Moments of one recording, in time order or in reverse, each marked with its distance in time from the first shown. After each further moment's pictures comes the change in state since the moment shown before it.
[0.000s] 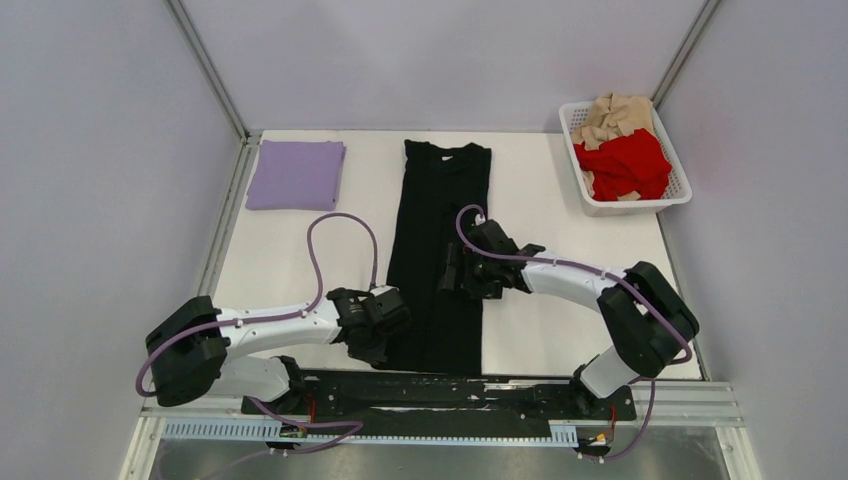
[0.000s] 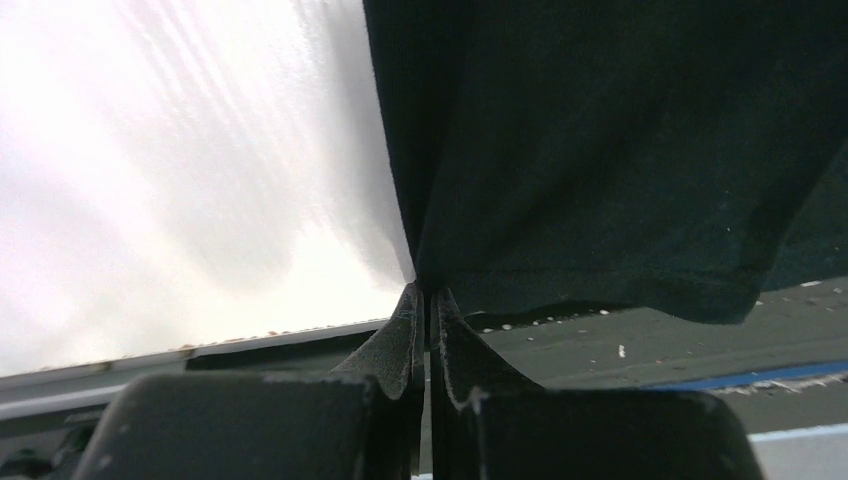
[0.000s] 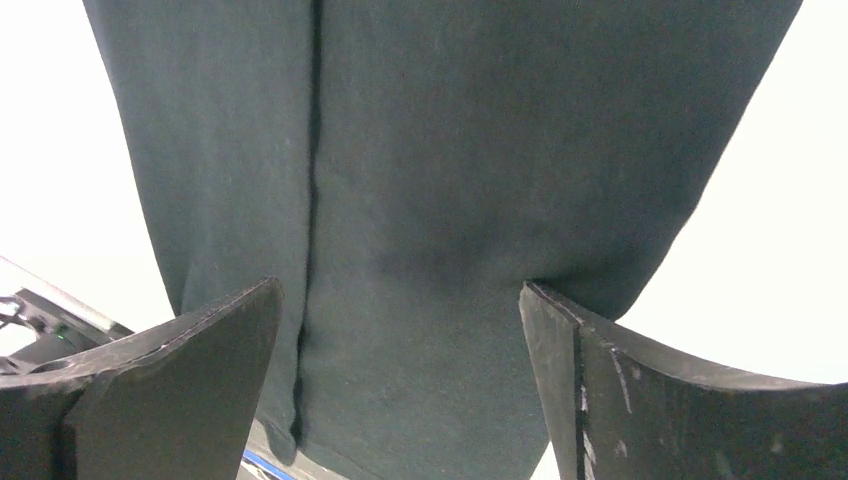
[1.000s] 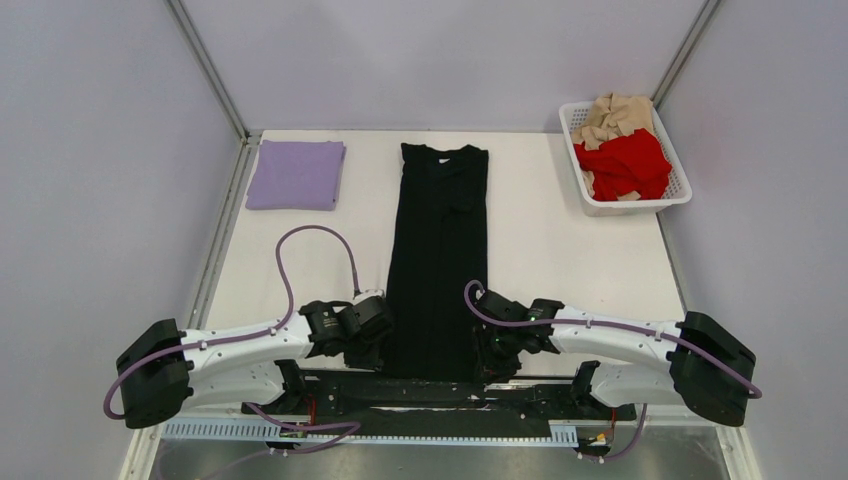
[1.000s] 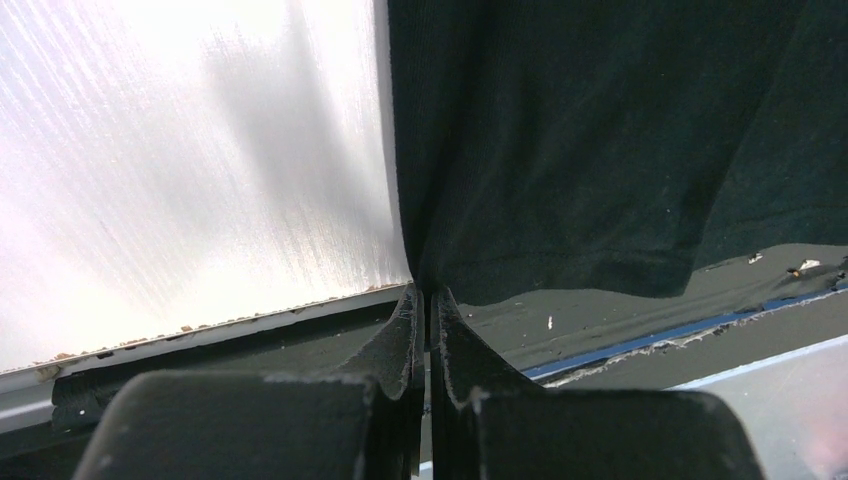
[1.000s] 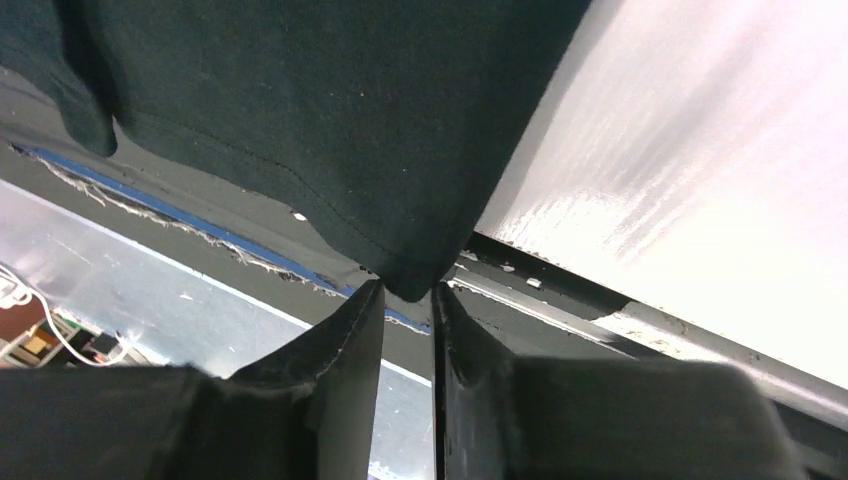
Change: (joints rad) left arm 0.000 -0.210 -0.143 0.102 0.065 -0.168; right arm 0.372 -0.364 -0.274 -0.359 -0.100 0.170
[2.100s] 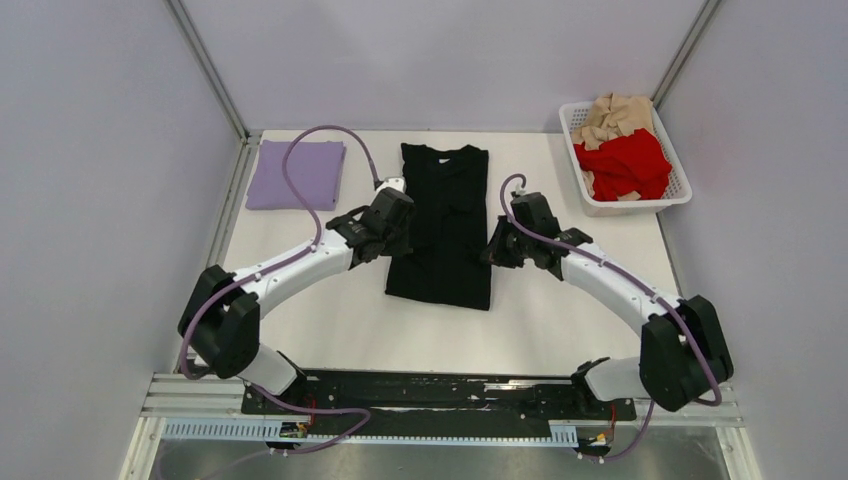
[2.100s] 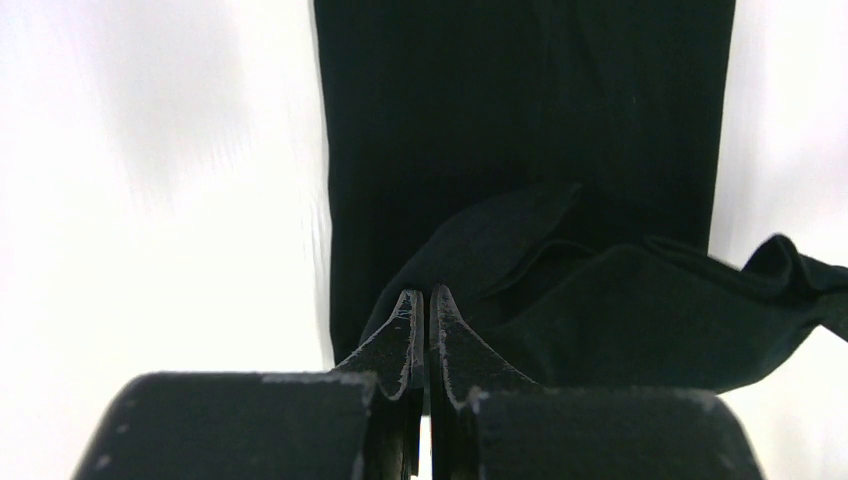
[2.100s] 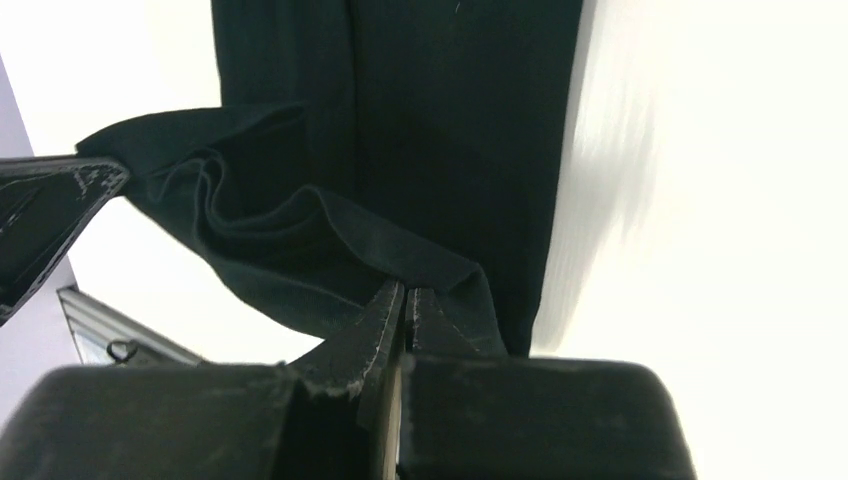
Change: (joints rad) left arm 0.367 0.410 0.557 0.222 -0.219 0.421; right arm -0.565 0.116 0.309 0.224 0.074 -0.236
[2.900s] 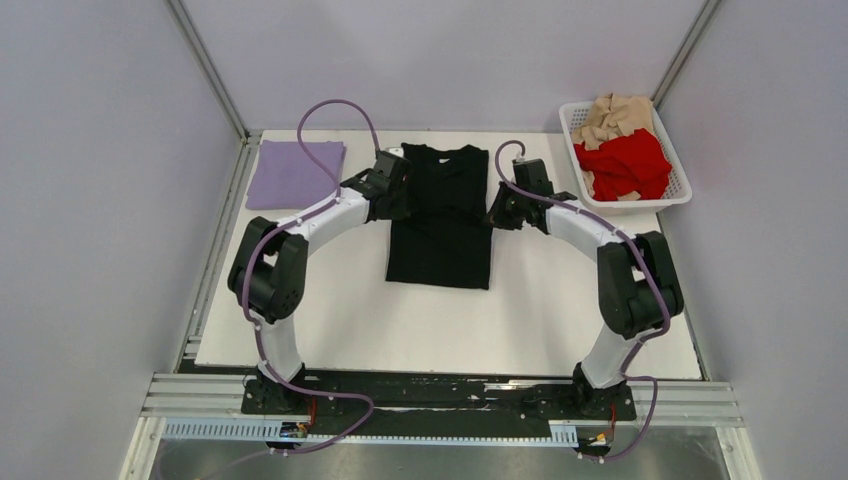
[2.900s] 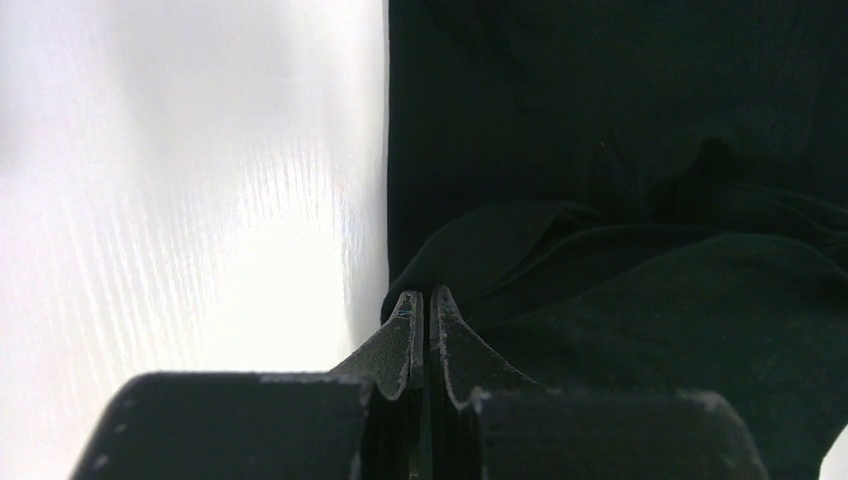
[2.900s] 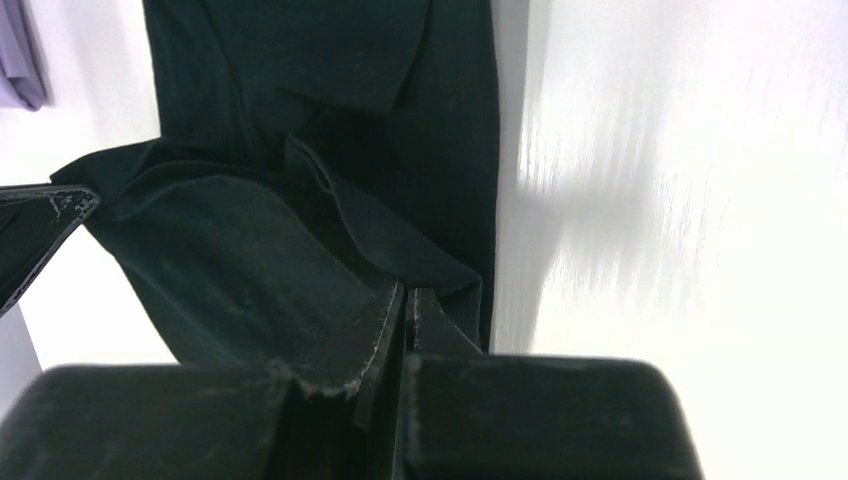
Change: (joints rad) left arm 0.209 0.400 0.333 0.051 0.065 0.164; right arm -0.189 0.438 0.298 0.143 -0.045 -0.131
